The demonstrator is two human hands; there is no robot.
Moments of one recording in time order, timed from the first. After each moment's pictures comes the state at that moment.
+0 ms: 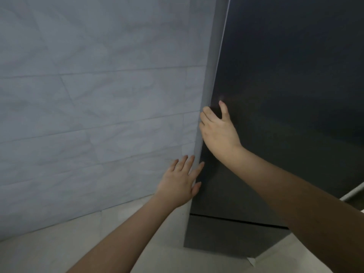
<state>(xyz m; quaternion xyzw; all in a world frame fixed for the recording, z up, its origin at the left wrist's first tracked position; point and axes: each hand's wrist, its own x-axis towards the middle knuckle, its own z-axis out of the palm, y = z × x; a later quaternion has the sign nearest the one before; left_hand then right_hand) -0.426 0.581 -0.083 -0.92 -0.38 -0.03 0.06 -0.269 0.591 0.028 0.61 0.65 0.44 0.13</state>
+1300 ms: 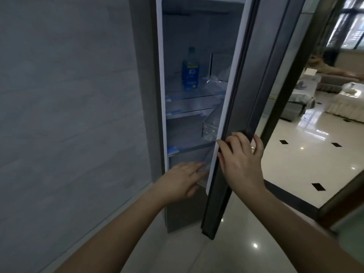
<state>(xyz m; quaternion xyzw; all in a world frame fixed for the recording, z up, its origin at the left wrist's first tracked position) -0.479 0.472 -0.069 -0.99 0.05 -0.15 0.01 -0.368 0.303 0.002 0.83 0.42 0.37 -0.06</state>
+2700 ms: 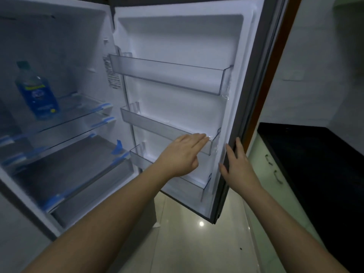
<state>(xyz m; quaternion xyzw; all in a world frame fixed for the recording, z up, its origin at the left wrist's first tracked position) -0.186 0.270 0.002 -0.93 0.30 -0.22 0.01 -0.197 0.055 -0.028 0.97 0.10 0.14 -0.17</state>
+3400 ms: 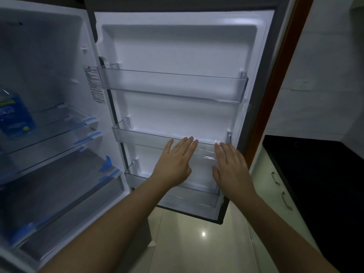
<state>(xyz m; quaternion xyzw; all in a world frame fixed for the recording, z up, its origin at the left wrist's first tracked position) -0.077 0.248 -0.006 -0.97 0.14 -0.18 0.02 -0.074 0.051 -0.020 0.96 0.16 0.23 -0.05</state>
